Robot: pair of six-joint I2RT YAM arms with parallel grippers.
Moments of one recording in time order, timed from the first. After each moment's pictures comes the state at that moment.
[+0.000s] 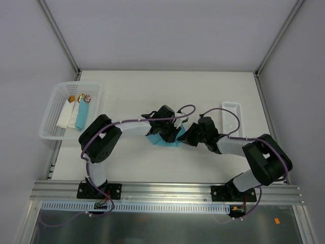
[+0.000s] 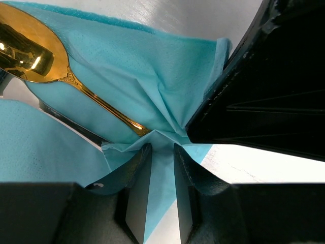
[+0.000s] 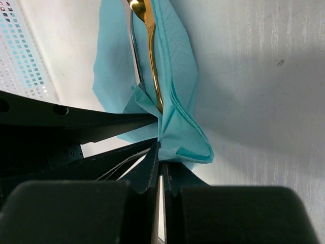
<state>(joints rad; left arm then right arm) -0.80 1.87 1.12 -0.18 0.30 0.05 0.55 1.50 0.51 0.28 -0.26 1.07</state>
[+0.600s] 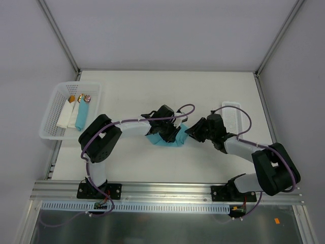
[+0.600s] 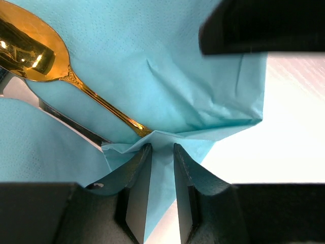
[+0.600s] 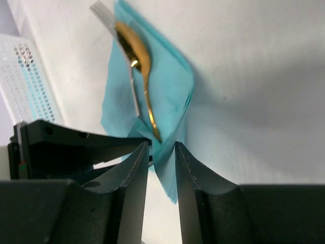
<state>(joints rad) -0.80 1.88 1.12 -0.18 0.31 0.04 0.45 1.38 0.50 0.21 -0.19 1.07</state>
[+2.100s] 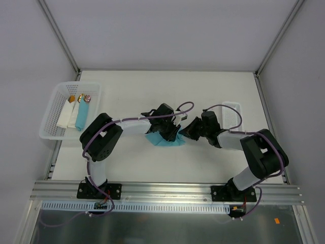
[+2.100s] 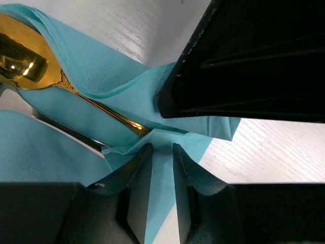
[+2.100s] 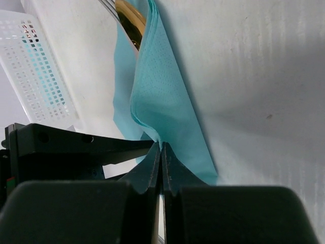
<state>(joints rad) -0.78 1.90 1.14 -0.18 0.35 0.01 0.46 1.57 0.58 0.30 -0.32 1.11</state>
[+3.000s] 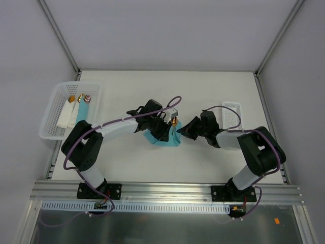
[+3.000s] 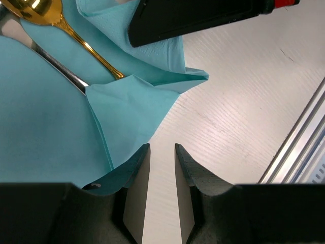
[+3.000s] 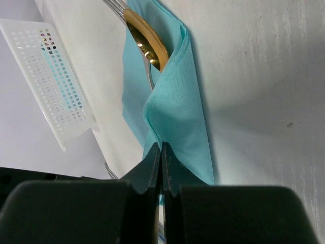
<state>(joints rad) -0.71 1.68 1.06 -0.33 0.45 -0.02 0.47 1.61 0.58 0.38 -0.34 1.21</state>
